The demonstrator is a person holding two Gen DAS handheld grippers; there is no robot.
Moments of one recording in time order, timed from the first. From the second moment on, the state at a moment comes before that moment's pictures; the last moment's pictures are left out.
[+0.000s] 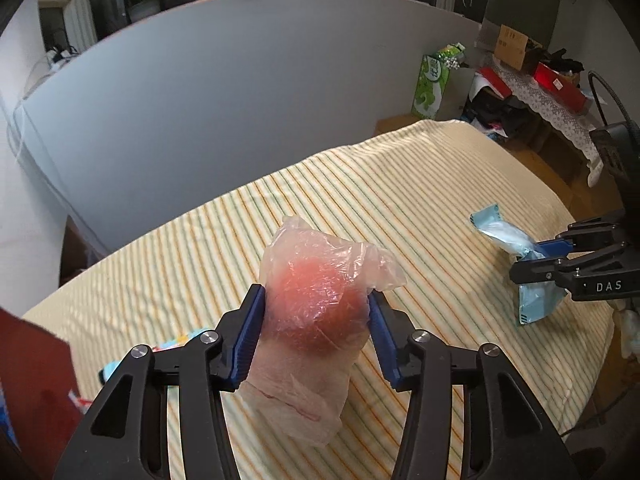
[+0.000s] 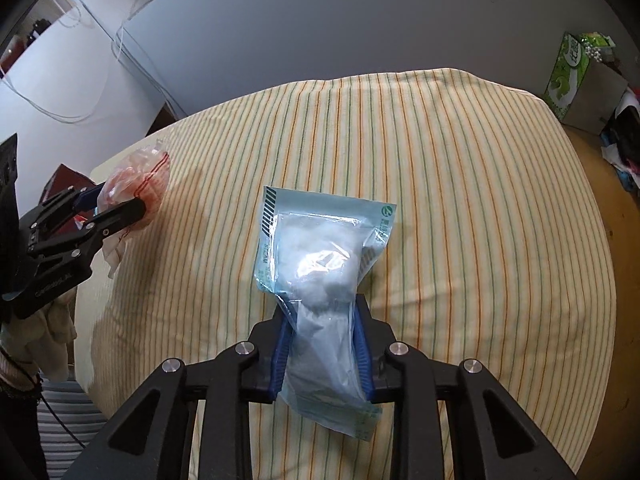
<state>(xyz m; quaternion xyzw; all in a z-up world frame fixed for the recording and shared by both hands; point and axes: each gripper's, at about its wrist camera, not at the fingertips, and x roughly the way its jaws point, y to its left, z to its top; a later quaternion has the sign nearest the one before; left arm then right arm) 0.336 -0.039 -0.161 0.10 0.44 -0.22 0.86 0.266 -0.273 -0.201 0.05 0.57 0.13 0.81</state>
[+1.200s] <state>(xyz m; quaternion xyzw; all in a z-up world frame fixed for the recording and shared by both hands) 0.152 0.204 -0.082 -0.01 0.37 0.01 0.93 0.223 -0.020 -0.081 -0.04 0.47 0.36 0.81</state>
